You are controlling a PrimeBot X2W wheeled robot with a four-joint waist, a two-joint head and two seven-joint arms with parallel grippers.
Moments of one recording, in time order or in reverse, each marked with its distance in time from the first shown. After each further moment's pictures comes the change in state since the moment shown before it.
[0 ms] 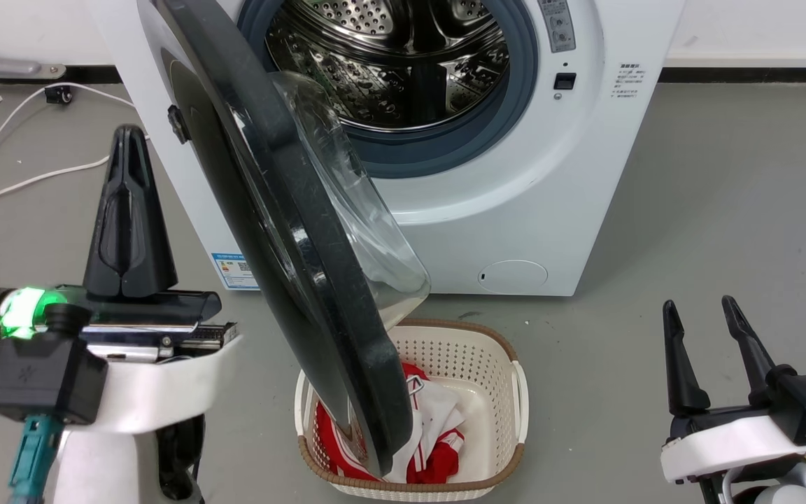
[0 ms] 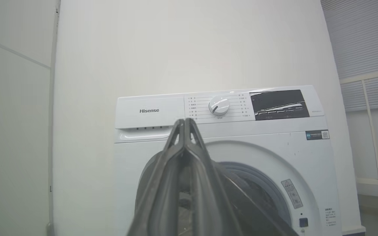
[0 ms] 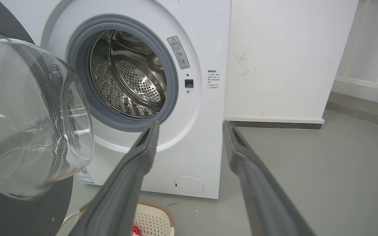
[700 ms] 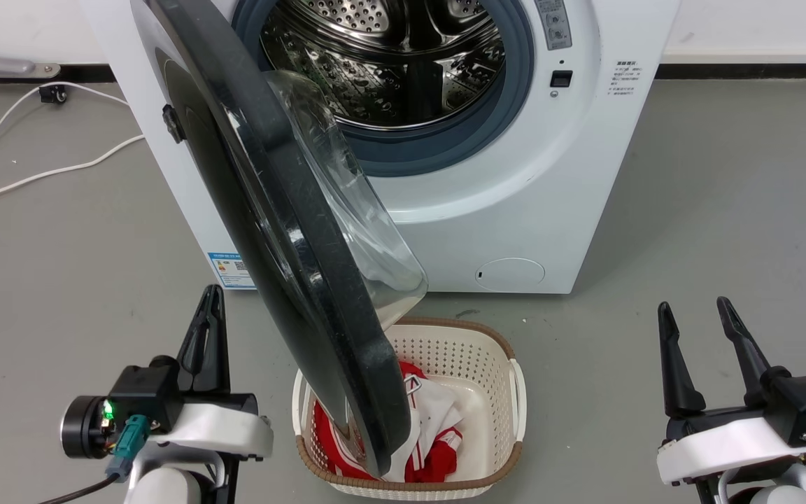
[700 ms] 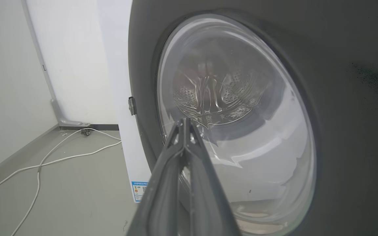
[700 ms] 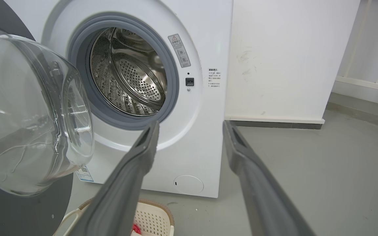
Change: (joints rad) left arm 0.122 -0.009 0.002 0.432 -0.043 -0.009 0.000; right arm 0.000 0.000 0.008 0.007 -0.007 0.000 -0.011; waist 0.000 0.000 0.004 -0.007
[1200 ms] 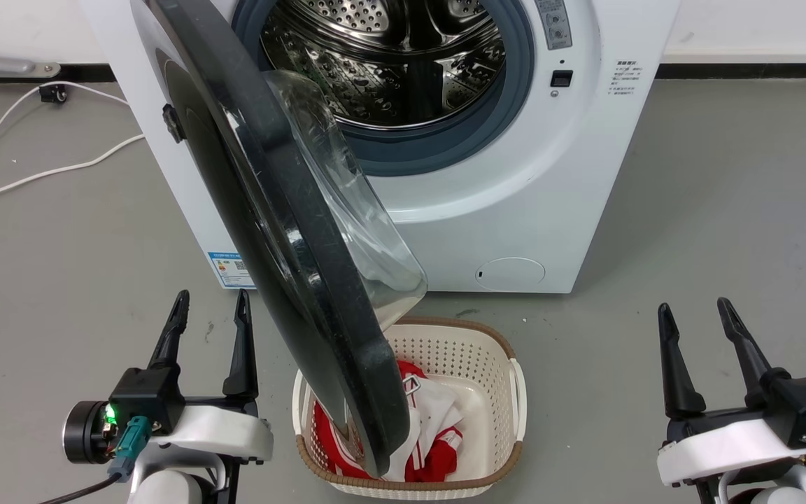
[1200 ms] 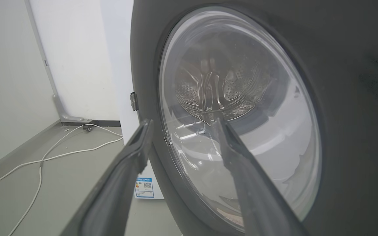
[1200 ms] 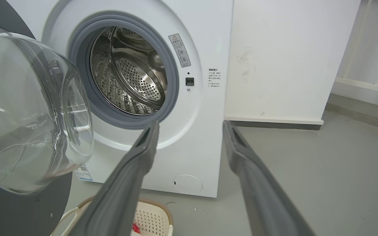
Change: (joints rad) left arm 0.000 0.000 0.001 0.009 -0.008 0.008 0.000; right arm 0.009 0.000 0.000 -0.009 -0.009 0.000 0.001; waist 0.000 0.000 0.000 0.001
